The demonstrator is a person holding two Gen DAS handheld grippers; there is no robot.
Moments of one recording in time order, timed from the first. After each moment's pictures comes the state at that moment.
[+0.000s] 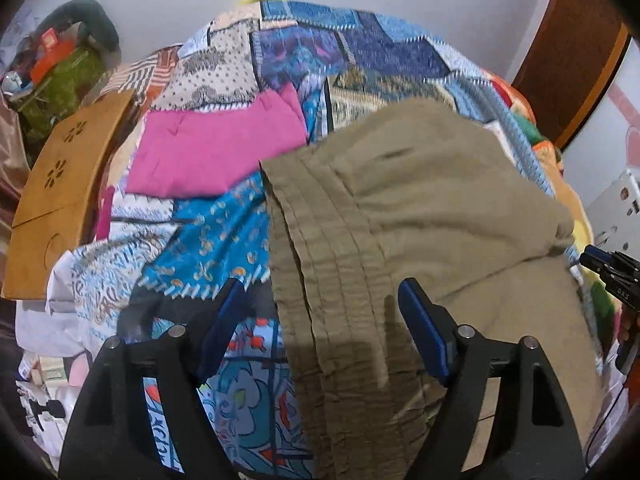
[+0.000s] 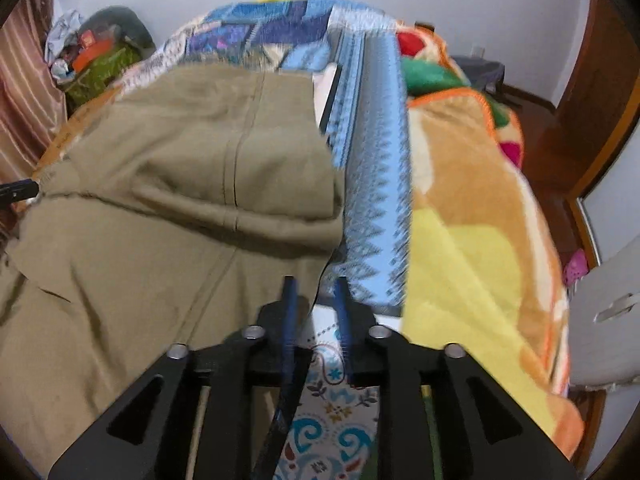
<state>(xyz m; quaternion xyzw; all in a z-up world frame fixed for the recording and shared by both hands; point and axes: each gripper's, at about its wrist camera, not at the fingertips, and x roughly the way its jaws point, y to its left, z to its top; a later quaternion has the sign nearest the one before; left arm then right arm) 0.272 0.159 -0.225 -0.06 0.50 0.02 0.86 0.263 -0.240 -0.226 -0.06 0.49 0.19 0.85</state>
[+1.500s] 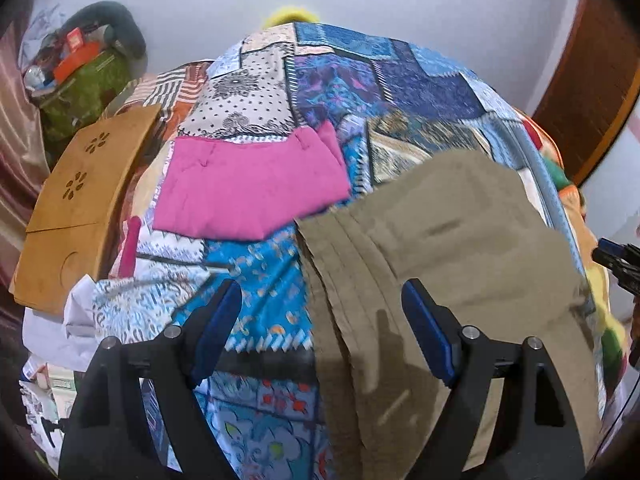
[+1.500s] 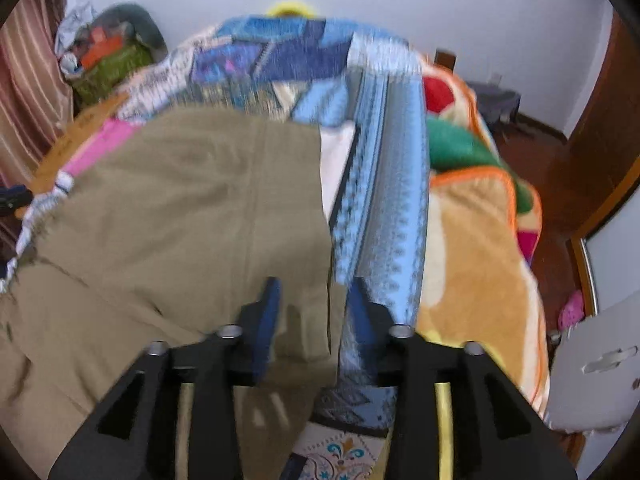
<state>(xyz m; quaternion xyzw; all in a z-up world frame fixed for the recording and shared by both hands) 0.309 0.195 -0.215 -0.07 0.47 0.07 0.88 0.328 -0.204 -0.202 -0.08 0.47 0.21 0.85</state>
